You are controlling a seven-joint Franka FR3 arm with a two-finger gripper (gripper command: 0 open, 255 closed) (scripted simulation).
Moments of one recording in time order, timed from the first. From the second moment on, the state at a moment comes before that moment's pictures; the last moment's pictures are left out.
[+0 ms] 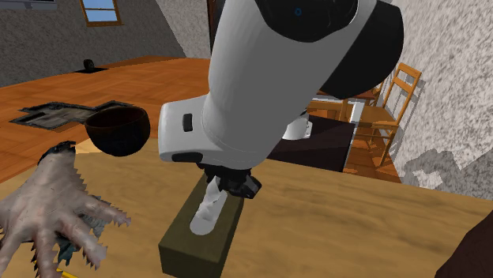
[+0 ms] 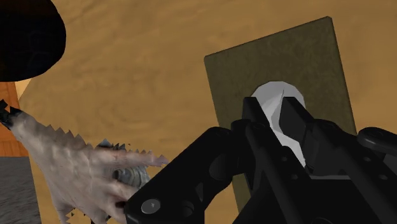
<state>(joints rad) 0.13 0.67 0.21 -1.30 -0.48 1.48 0.44</state>
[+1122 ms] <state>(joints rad) 0.14 0.64 0.21 -1.24 -0.48 1.39 0.40</state>
